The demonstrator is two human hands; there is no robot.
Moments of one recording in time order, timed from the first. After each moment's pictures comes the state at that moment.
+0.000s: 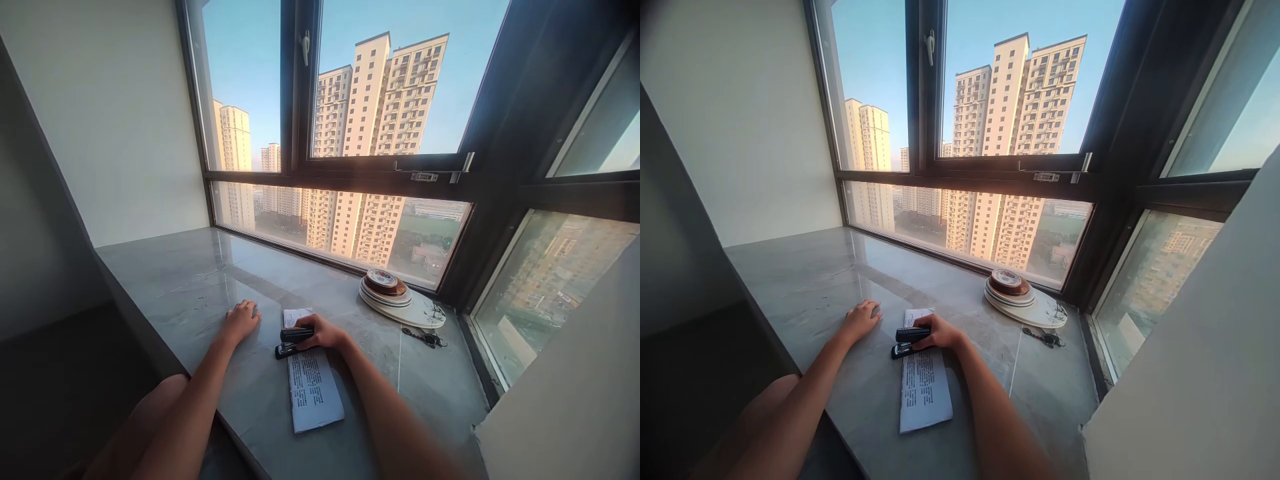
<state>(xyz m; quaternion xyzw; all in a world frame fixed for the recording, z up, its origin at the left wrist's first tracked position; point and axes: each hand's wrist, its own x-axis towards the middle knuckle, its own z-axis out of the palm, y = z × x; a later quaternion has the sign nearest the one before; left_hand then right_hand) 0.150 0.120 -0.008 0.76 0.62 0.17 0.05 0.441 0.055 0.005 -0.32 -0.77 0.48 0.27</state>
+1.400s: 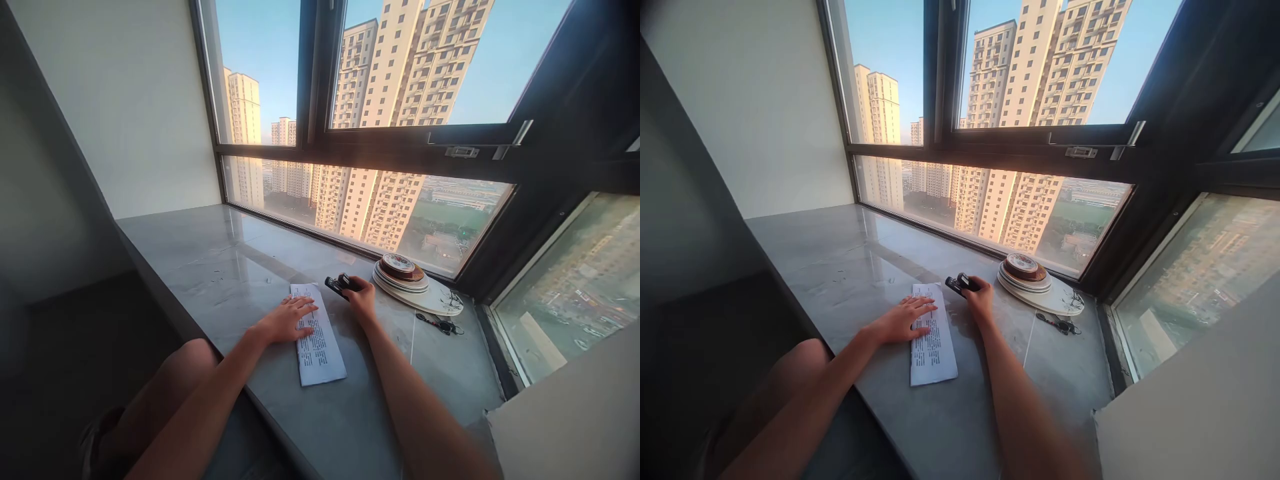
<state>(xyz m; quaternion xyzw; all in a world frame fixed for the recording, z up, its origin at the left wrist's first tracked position) 0.211 0.042 0.003 0.94 0.29 0.13 0.11 0.483 0.060 -0.007 -0.54 -0.55 0.16 0.61</state>
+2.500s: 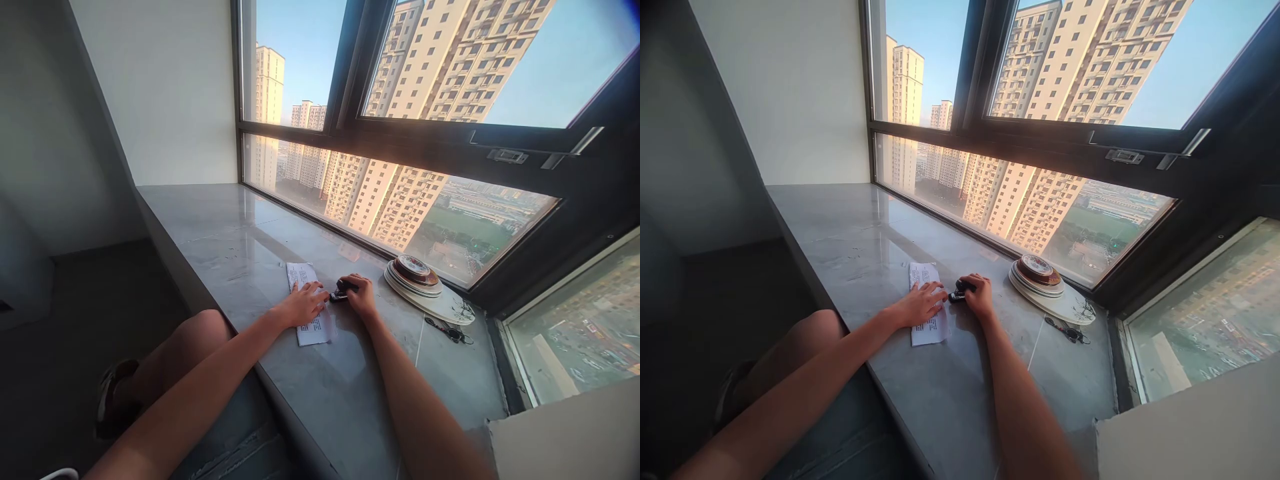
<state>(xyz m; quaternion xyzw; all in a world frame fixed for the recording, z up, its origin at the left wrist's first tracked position) 0.229 0.033 -0.005 0.92 0.35 0.17 0.07 0.465 0.054 -0.006 -0.49 -0.74 0.07 0.45</state>
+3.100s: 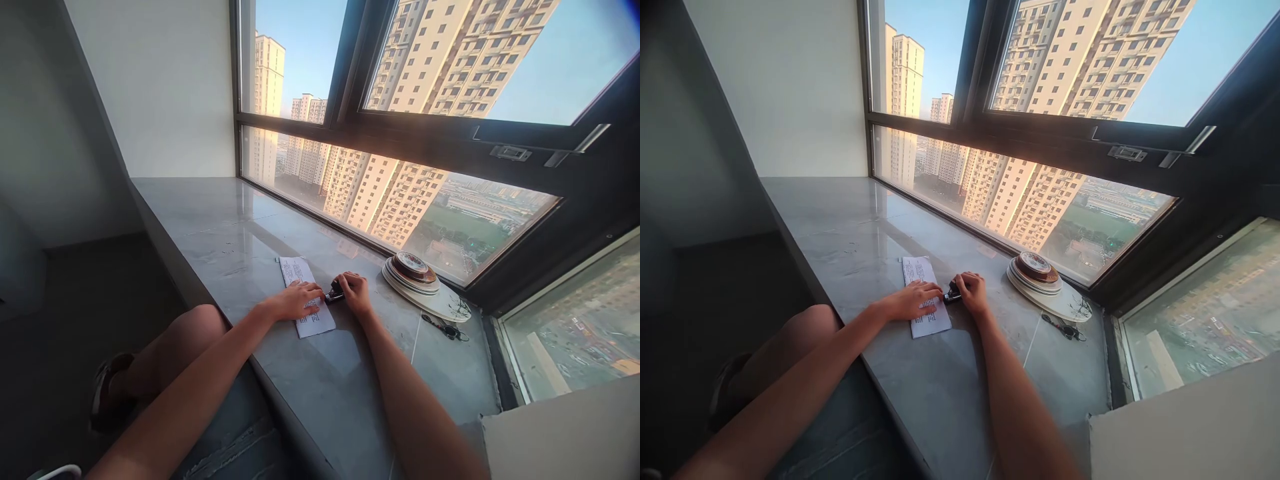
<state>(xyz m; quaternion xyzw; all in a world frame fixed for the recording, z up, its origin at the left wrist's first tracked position) 0.212 0.041 0.005 0.95 0.27 0.15 0.08 0.451 0.043 0.004 -0.45 -0.75 0.09 0.48</state>
